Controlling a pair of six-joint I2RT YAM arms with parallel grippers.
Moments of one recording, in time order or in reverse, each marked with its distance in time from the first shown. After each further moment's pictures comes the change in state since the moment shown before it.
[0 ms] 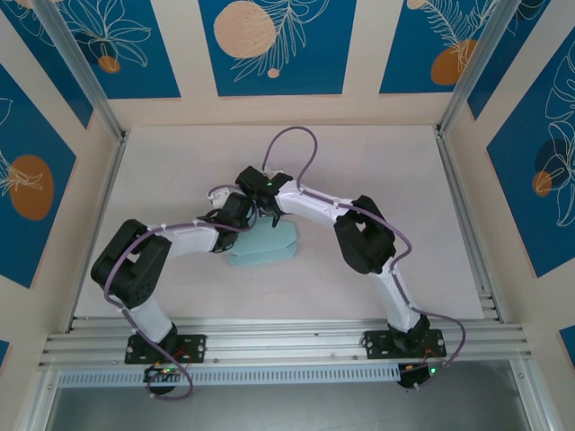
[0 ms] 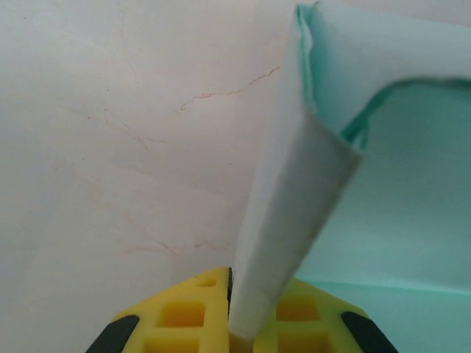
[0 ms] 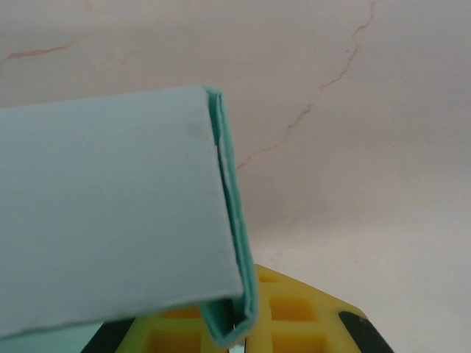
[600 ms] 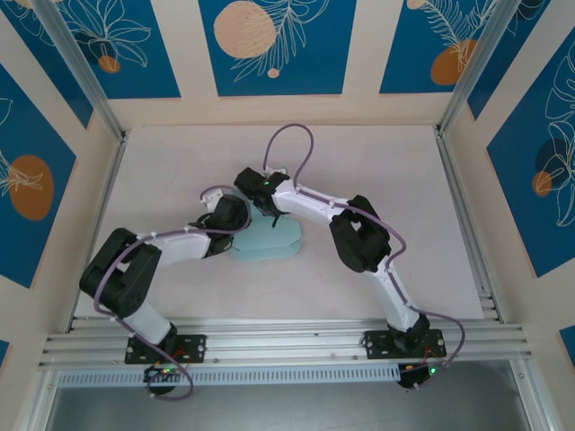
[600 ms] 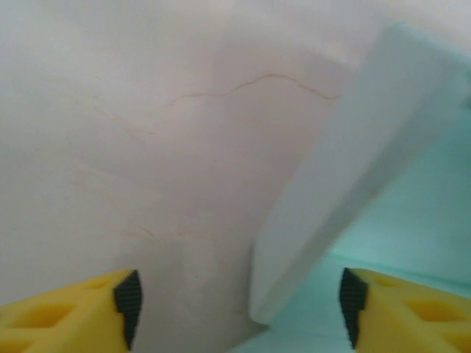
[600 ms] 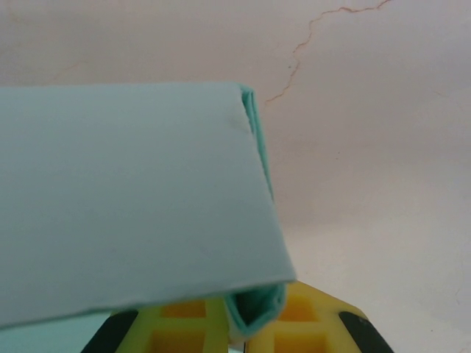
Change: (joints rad) left arm 0.016 -0.105 -0.084 0.104 0.118 -0.079; right arm -0.003 0.039 0.048 -0.074 0.099 -0.003
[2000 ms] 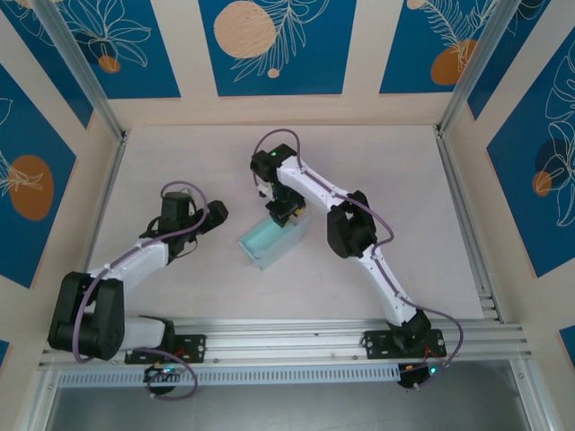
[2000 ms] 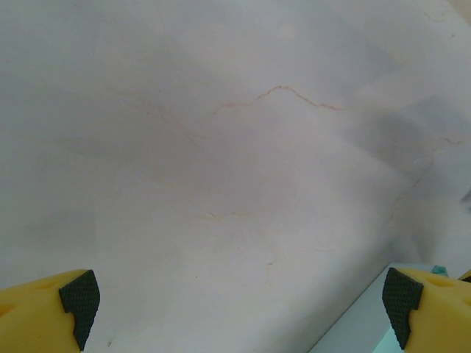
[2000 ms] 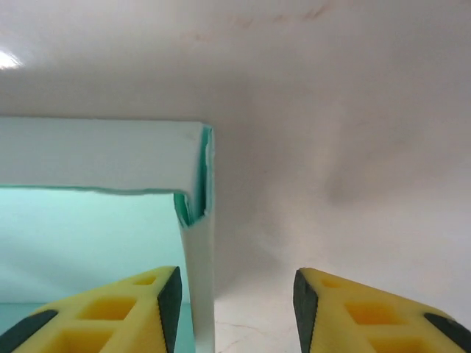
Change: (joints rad) left arm 0.349 -0.277 -0.143 -0.065 0.491 0.152; right arm -0.124 0.261 0.554 -0.637 -0.524 -0.782
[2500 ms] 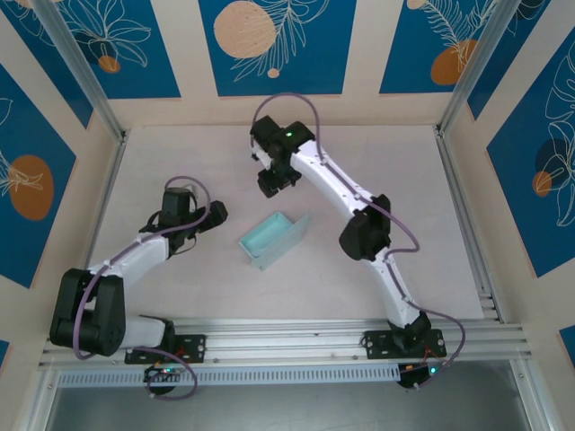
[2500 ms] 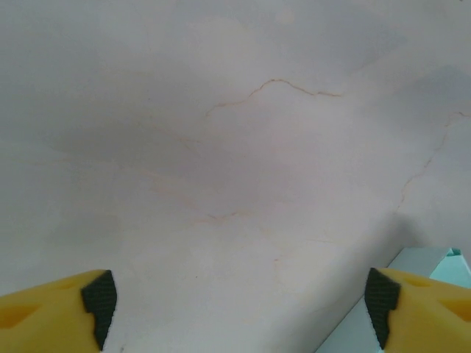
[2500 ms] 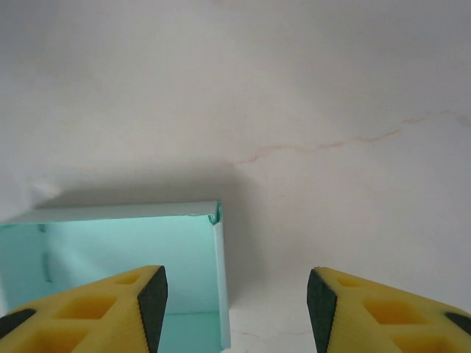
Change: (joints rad) left arm 0.000 0.019 0.060 -0.086 0.003 0.122; right arm -0.003 -0.227 0.045 0.164 -0.007 0.099
